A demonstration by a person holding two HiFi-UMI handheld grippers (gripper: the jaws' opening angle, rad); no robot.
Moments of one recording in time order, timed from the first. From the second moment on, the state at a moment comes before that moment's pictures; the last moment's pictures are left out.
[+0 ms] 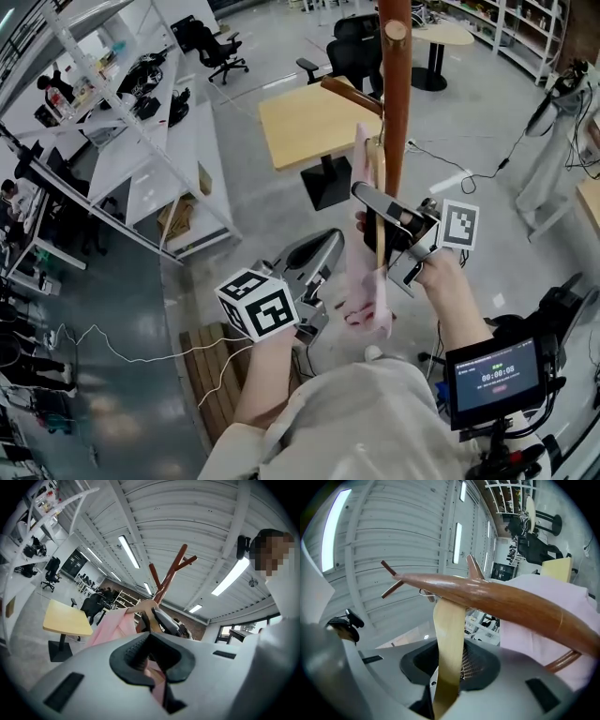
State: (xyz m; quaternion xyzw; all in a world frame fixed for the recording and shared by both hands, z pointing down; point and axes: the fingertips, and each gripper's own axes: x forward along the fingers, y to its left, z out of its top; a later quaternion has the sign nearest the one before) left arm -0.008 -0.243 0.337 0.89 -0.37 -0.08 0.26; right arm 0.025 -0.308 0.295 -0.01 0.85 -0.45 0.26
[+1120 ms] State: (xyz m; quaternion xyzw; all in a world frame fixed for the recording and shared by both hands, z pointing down) left arm 0.023 -0.251 0.353 0.89 -0.33 -0.09 0.29; right arm 0.147 -0.270 0.331 -0.18 0.89 -0.36 0.21
